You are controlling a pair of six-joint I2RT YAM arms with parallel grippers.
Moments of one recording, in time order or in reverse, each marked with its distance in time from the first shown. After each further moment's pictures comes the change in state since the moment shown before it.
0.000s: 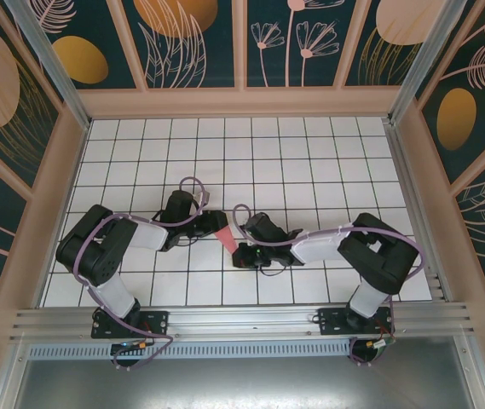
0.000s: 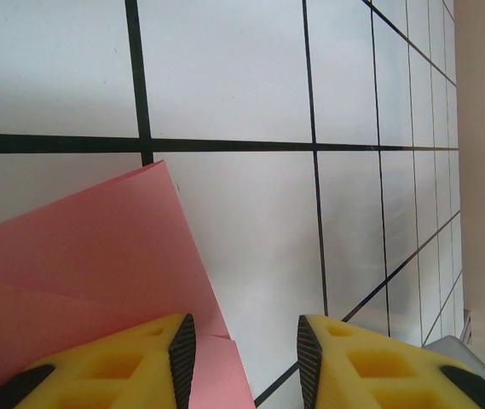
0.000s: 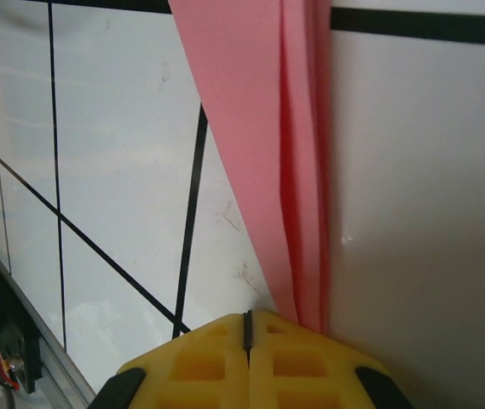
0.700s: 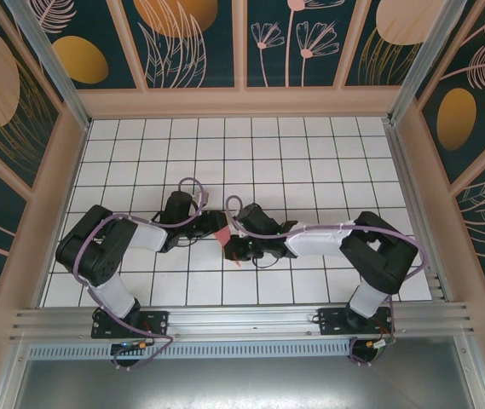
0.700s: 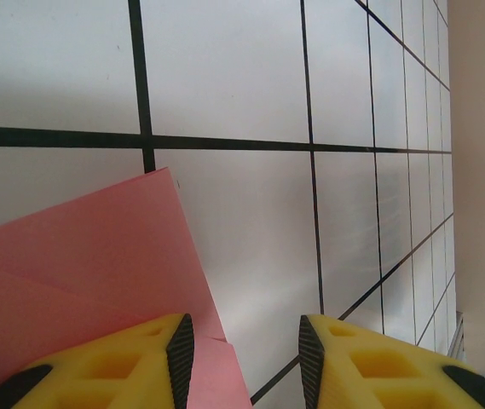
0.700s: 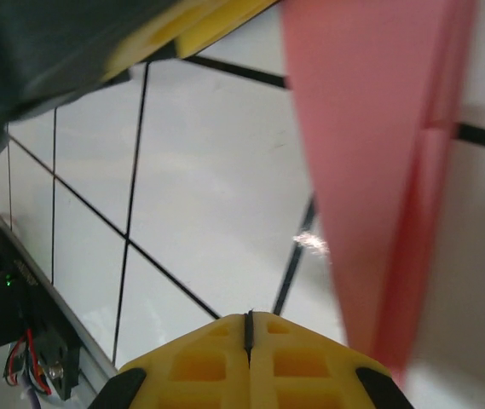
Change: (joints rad) left arm 0.002 -0.001 -0.012 0.026 0.005 -0.020; right arm 0.032 0.016 0.174 -0.145 0.012 -0.050
